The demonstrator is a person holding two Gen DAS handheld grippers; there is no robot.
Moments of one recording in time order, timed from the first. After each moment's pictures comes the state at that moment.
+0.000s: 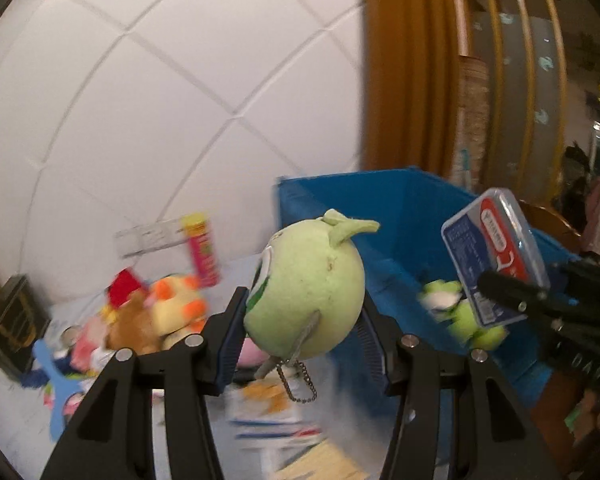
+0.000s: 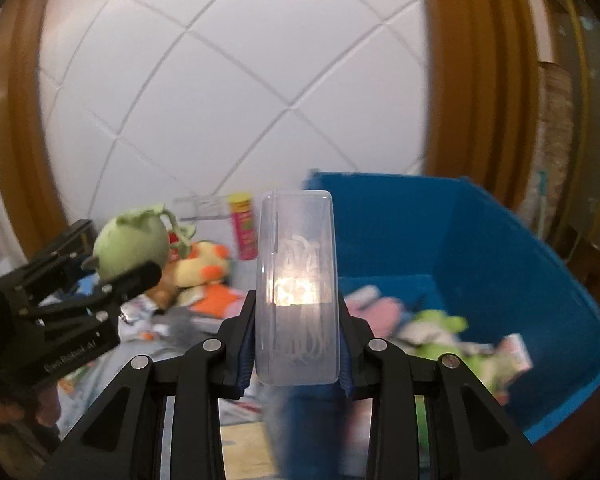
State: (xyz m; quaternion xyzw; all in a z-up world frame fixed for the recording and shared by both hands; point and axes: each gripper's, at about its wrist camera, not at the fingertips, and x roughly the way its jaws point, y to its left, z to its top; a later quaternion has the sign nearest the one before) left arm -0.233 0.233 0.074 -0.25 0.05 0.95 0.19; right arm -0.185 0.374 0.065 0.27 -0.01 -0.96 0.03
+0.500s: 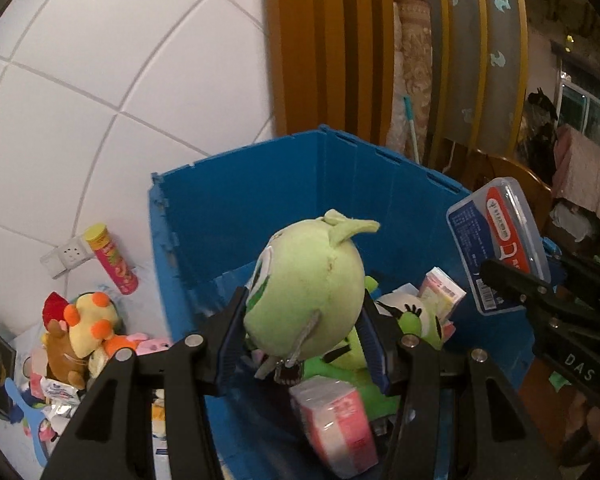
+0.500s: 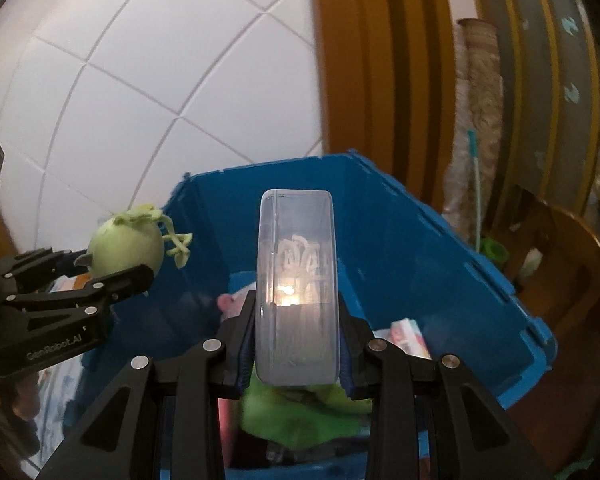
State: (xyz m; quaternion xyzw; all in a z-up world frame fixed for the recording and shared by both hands) left arm -0.255 0.399 0.059 -0.32 0.11 0.91 0.25; right arm -0.175 0.536 0.054 0.28 -0.06 -0.96 -0.05
